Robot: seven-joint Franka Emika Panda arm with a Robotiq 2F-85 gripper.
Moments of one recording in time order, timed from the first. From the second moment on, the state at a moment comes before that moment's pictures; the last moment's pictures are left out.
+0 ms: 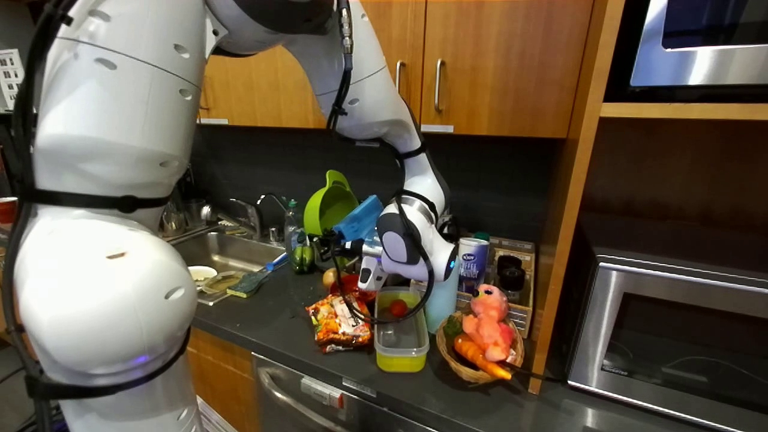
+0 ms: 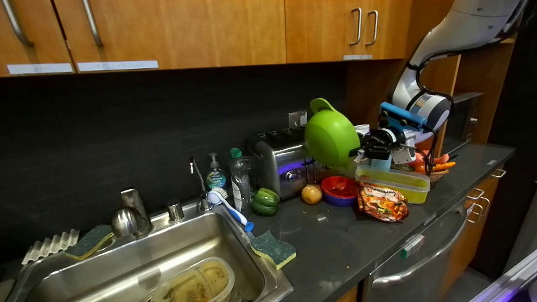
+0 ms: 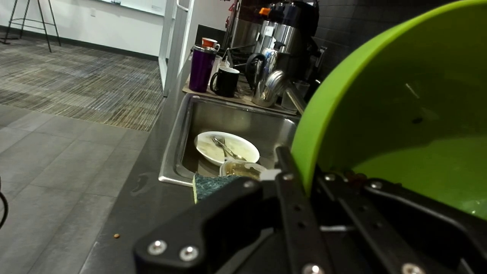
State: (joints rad) arm -0.13 0.32 -0.18 -2.37 1.27 1.44 0.15
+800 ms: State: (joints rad) arm -0.14 0.36 -0.18 -2.33 1.27 1.37 0.14
